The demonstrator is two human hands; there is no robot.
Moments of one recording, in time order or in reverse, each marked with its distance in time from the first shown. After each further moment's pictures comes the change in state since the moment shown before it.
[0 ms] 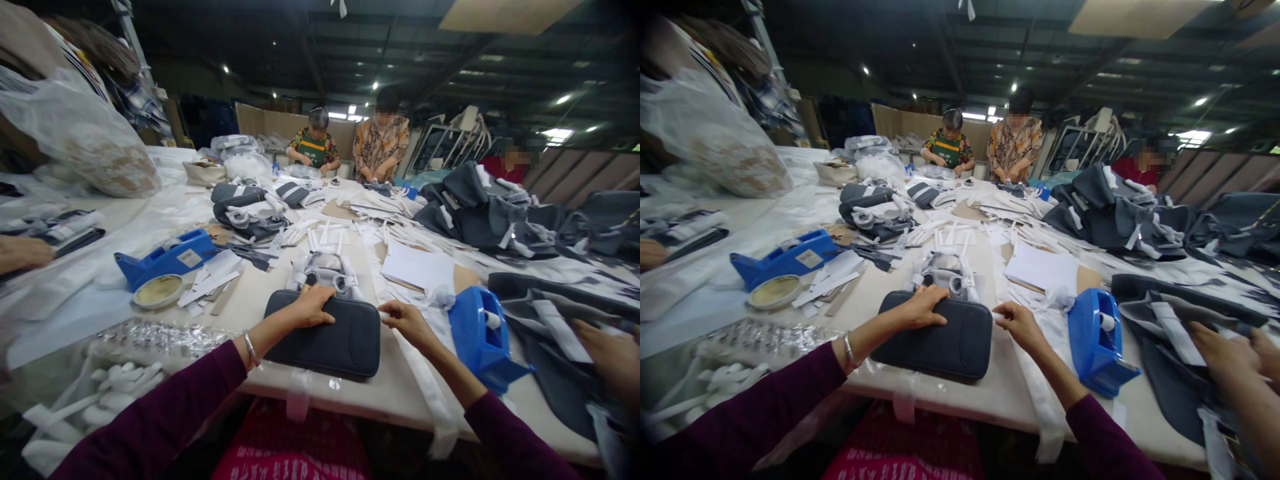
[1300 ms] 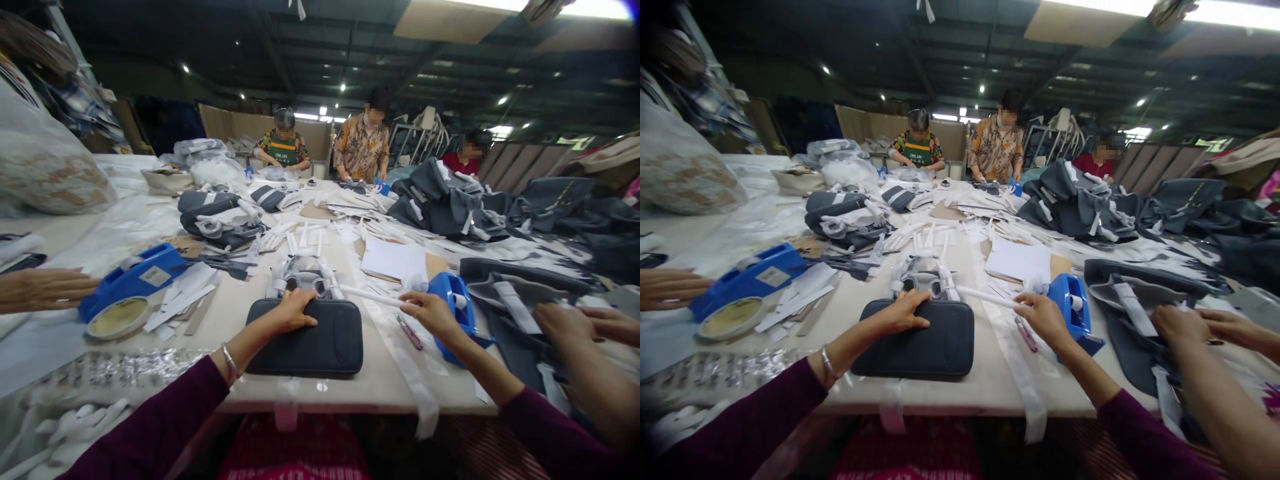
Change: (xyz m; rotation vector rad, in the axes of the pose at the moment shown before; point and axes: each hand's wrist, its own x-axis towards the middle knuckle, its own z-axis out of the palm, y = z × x) left_hand 0.004 -0.002 0.000 -0.046 -0.067 -0.111; right_hand -0.034 0.006 -0.076 -0.398 0.314 0.100
